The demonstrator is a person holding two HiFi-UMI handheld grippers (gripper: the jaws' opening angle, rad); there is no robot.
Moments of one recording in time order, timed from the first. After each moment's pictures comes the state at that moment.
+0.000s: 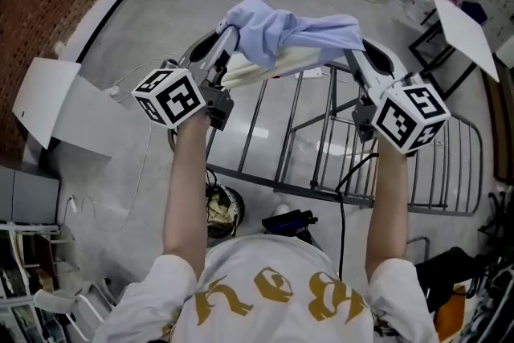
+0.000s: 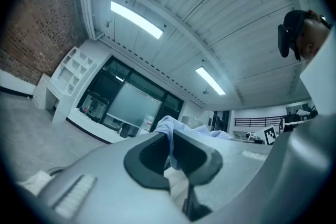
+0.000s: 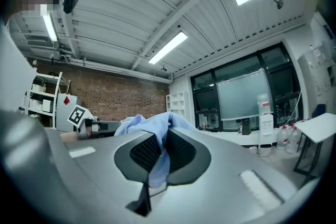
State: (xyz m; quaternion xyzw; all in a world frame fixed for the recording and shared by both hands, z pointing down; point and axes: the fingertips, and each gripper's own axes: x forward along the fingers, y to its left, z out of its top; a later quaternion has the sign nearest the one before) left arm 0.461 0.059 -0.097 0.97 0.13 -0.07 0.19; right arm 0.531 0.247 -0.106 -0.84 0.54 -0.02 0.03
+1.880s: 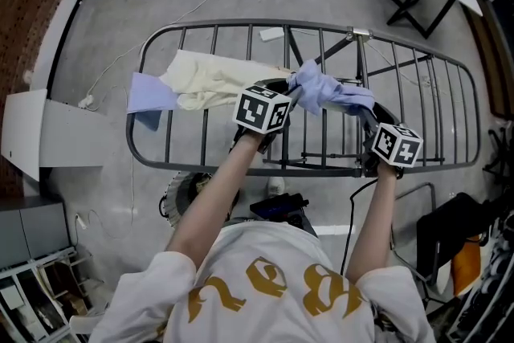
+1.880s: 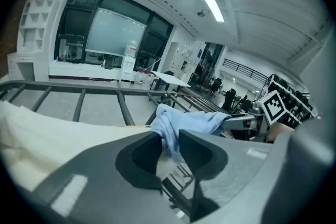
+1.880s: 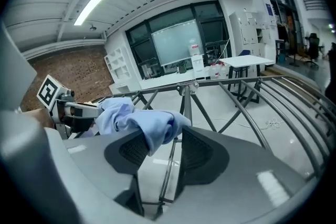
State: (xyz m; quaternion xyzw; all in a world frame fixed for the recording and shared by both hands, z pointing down) left arm 0.543 0.322 0.186 0.91 0.25 0.33 0.10; right arm 0.559 0.520 0.211 -0.90 0.26 -0.35 0.05
